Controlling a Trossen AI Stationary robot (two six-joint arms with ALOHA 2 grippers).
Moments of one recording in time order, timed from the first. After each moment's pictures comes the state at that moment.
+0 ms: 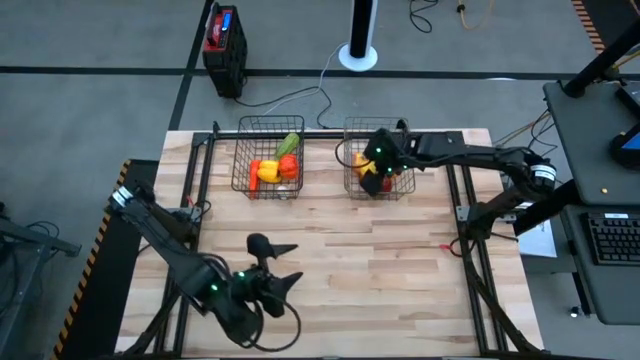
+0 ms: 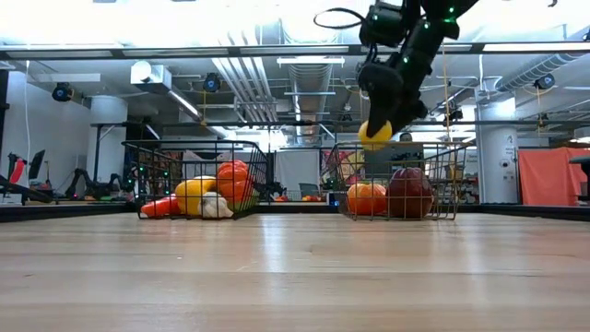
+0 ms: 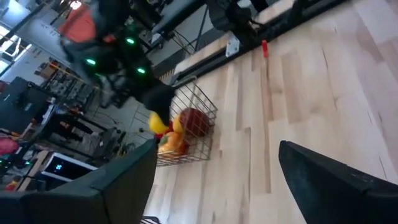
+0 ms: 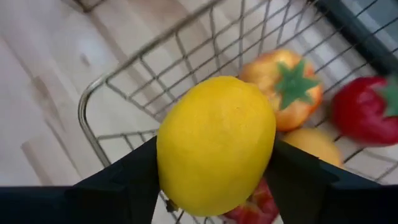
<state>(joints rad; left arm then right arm) -0.74 1.65 1.52 -0.78 -1.10 -0.14 -0.40 1.48 1.15 -0.70 0.04 0.23</state>
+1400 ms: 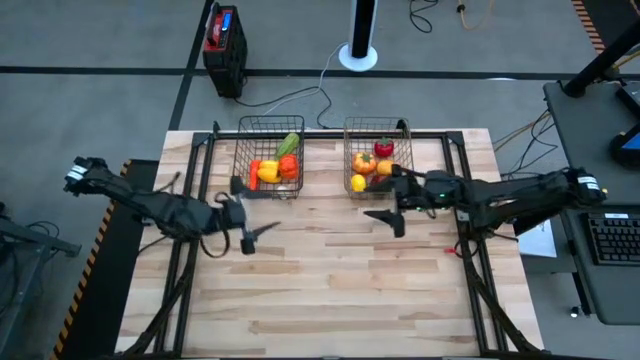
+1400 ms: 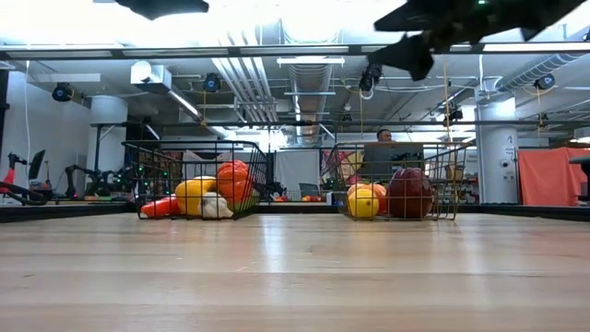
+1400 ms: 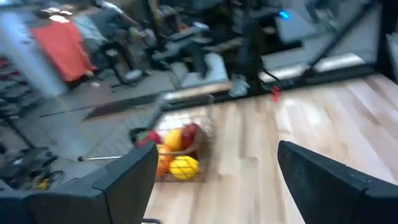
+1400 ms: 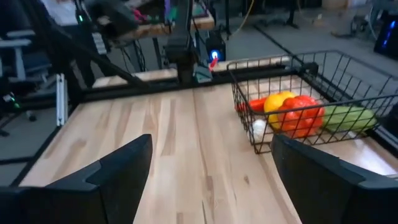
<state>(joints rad) -0.38 0.90 0.65 0.04 -0.63 0.17 -0.04 1.02 0.60 0.22 -0.01 0.11</state>
